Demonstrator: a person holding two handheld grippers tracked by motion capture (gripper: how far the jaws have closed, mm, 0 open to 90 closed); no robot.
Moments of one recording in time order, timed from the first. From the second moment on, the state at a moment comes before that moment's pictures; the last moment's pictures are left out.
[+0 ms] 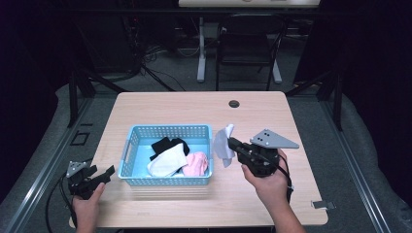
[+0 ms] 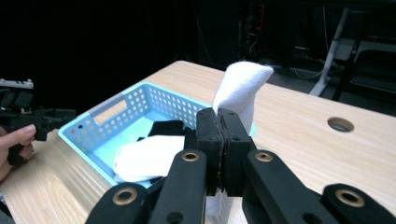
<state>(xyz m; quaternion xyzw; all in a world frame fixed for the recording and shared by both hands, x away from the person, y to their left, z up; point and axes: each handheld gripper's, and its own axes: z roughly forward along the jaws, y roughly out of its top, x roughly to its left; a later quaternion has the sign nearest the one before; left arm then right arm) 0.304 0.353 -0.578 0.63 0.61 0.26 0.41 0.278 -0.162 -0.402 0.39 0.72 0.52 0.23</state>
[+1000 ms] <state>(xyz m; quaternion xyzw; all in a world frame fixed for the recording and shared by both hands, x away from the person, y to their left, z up) 0.304 0.352 -0.579 0.63 0.61 0.26 0.41 0.318 -0.207 -0.502 0.50 0.72 0.43 0.20</state>
